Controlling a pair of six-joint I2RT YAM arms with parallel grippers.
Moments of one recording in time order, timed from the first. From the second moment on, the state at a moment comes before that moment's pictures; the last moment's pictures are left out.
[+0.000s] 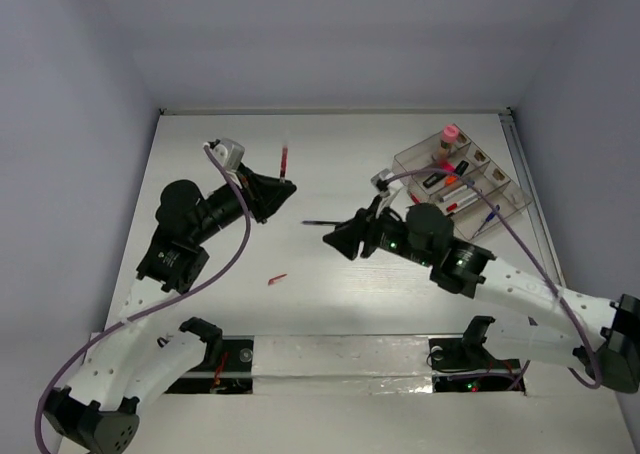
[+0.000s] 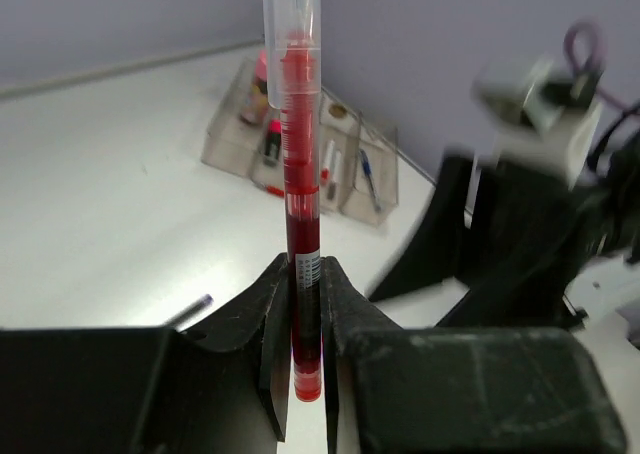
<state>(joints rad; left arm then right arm) -0.43 0.79 0.88 -0.03 0.46 -0.40 0.97 1.04 0.77 0.11 -0.09 0.56</state>
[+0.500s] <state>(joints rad) -0.43 0.76 0.67 0.20 0.79 -0.58 0.82 1.17 1.17 0.17 -0.32 0.41</state>
